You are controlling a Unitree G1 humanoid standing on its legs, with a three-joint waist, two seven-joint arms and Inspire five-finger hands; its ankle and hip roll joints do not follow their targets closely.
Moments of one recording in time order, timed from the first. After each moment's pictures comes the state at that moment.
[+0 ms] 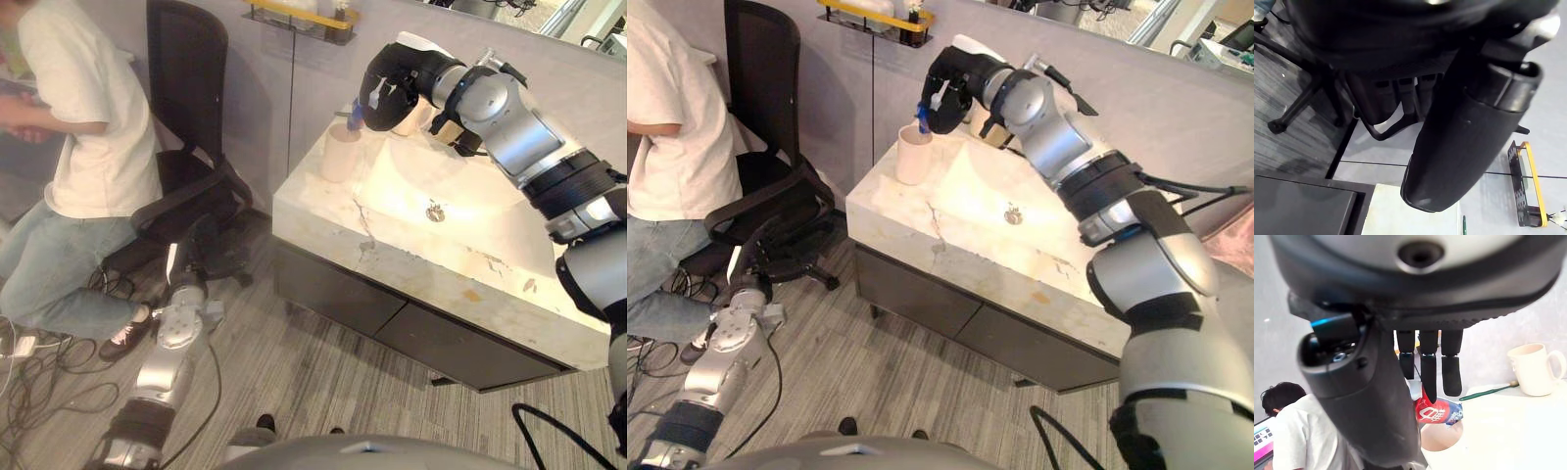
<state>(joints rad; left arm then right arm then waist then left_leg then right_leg) 0.00 0.40 -0.13 0.13 -0.43 -0.01 0.38 -1.31 -0.74 0.76 0.52 0.08 0.27 0.26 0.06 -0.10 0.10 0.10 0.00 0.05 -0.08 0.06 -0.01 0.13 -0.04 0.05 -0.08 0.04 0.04</state>
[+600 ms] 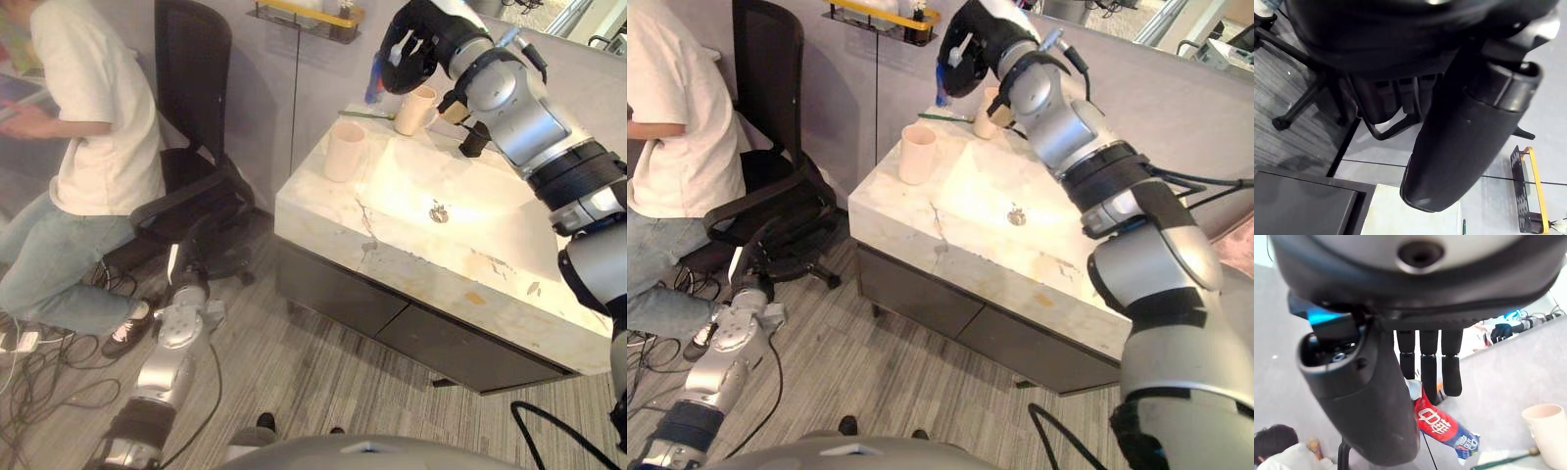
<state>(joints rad) -0.01 0.40 -0.14 0.13 -0.47 -0.01 0.37 -1.36 -0.74 0.76 0.57 0.04 0.24 -0.02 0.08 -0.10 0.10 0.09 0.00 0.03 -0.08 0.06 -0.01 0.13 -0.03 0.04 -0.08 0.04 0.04</state>
